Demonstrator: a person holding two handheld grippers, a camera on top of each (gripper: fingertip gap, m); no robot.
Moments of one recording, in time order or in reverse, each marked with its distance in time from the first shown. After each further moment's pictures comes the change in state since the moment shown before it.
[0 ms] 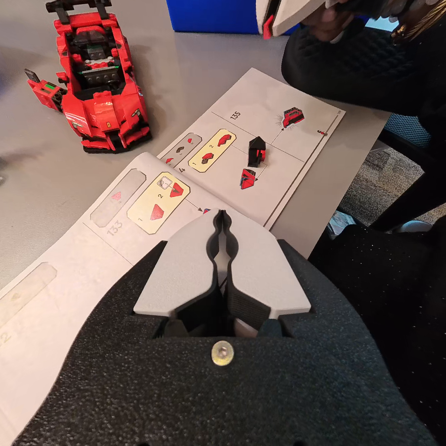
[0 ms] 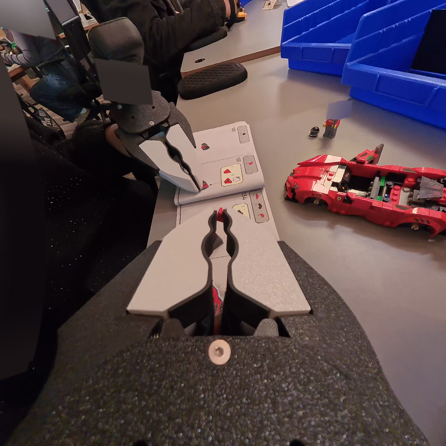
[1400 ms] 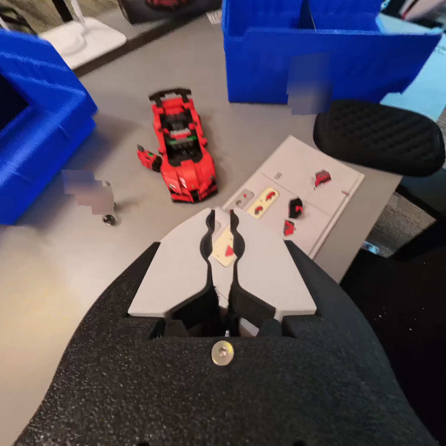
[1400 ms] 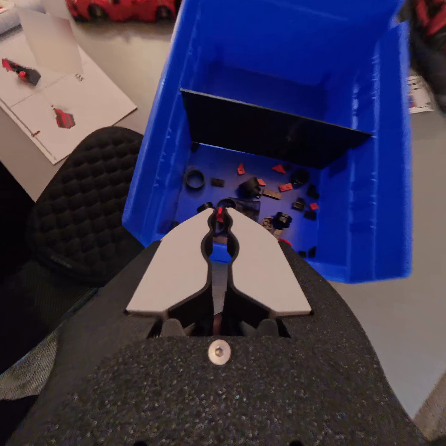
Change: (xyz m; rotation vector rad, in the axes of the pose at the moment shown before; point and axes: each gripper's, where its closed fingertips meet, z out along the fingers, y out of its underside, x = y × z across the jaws) left arm -0.057 -0.075 -0.037 0.055 -0.090 -0.008; right arm 0.037 0.085 -0.264 -0.397 0.728 0.144
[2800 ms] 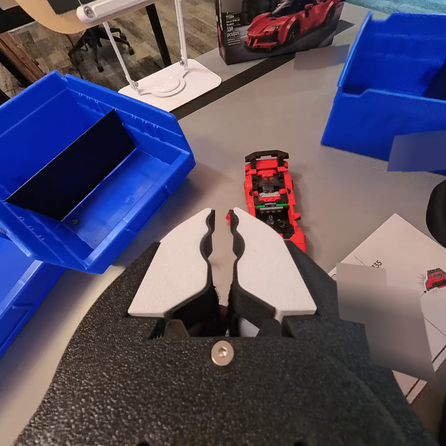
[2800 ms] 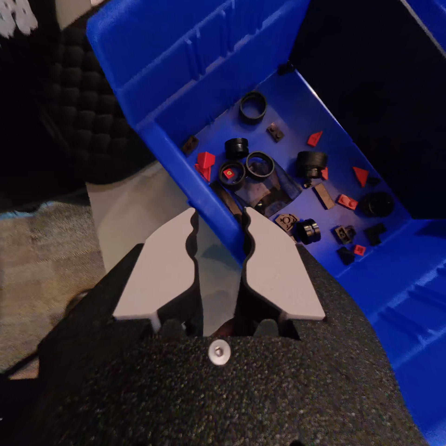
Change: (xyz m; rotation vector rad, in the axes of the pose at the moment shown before) left arm -0.100 -0.065 0.047 0.008 -0.248 -0.049; right arm -0.005 0.064 0.023 -0.155 -0.403 -0.339
